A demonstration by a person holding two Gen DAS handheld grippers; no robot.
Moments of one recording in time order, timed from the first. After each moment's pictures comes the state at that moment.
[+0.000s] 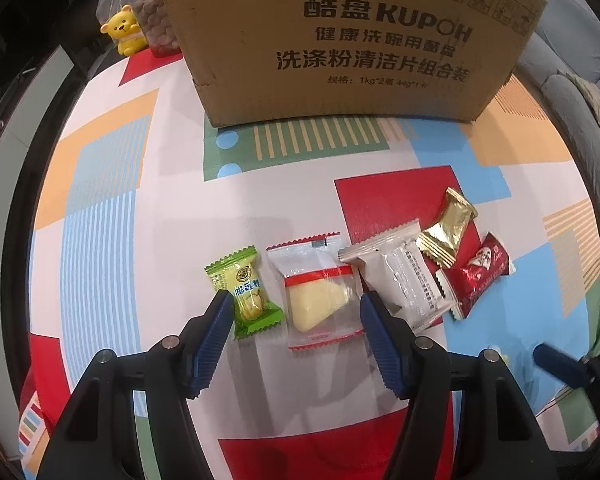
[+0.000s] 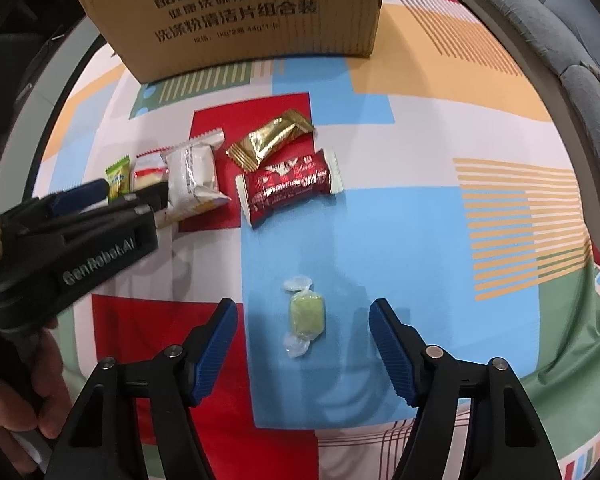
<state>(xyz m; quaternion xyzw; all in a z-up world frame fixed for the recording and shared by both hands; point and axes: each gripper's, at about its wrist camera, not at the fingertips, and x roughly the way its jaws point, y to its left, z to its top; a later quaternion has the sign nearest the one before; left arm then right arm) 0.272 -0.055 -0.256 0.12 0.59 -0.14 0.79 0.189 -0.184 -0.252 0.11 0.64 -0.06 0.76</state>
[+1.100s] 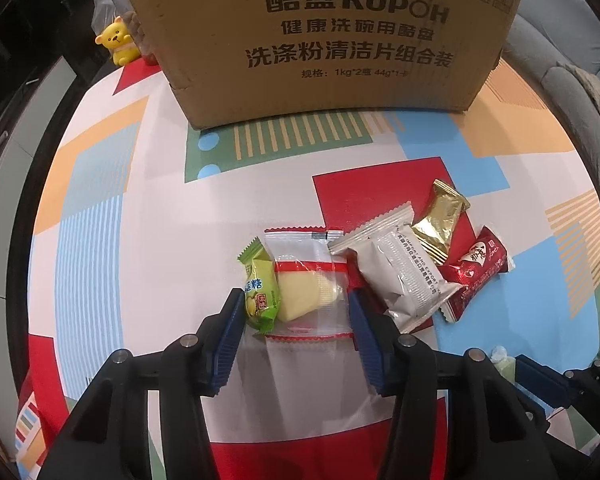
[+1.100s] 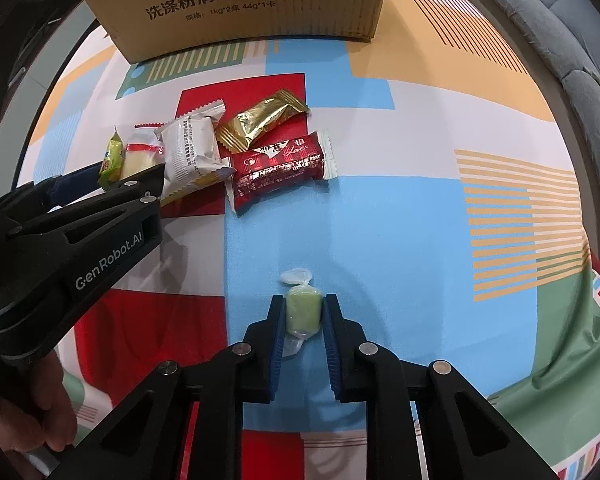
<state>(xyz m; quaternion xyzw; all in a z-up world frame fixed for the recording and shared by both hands) 0.262 -0.071 -0.266 0.14 0.57 -0.14 0.80 0.197 -0.174 -0.266 0.09 0.66 -0.06 0.75</state>
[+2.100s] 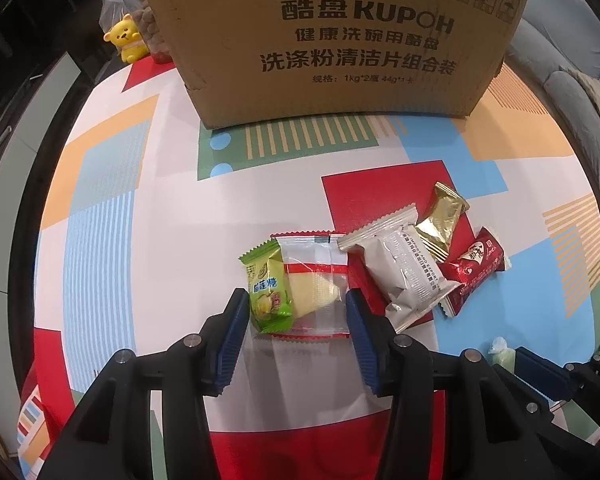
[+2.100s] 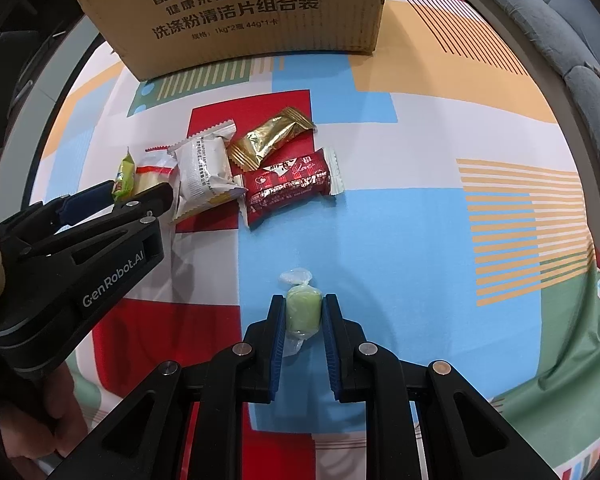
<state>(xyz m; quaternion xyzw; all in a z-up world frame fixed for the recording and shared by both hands) 0.257 -0.067 -0.255 0.13 0.57 -0.13 0.80 0.196 -0.190 -0.246 0.11 0.64 -0.05 0.76</state>
